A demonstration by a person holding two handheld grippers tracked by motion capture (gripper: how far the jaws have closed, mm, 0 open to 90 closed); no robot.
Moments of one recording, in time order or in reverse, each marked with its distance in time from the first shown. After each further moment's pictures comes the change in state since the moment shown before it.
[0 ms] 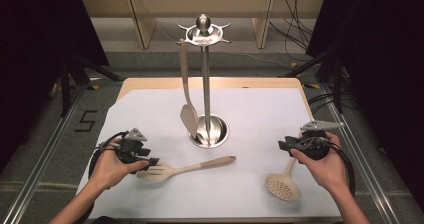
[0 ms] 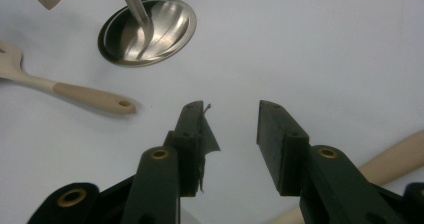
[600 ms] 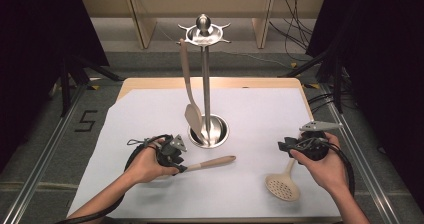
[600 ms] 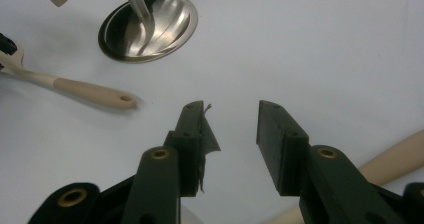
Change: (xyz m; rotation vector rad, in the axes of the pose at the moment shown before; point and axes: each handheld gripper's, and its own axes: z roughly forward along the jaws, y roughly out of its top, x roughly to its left) left arm -0.050 0.040 0.059 0.168 -0.171 0.285; right arm 0.003 -0.001 0.001 0.021 0.011 0.033
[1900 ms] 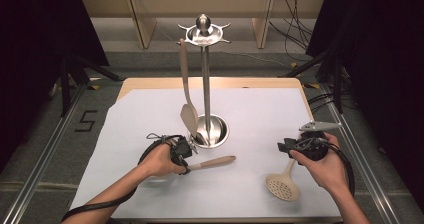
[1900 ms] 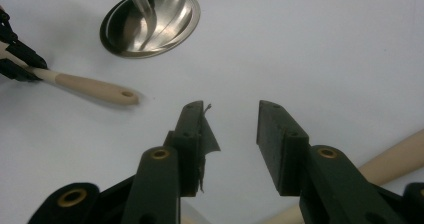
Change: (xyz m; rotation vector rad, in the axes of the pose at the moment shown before) left arm 0.007 0.021 0.032 0.238 -0.031 0.081; right arm -0.001 -0.001 0.002 0.015 0.013 -0.005
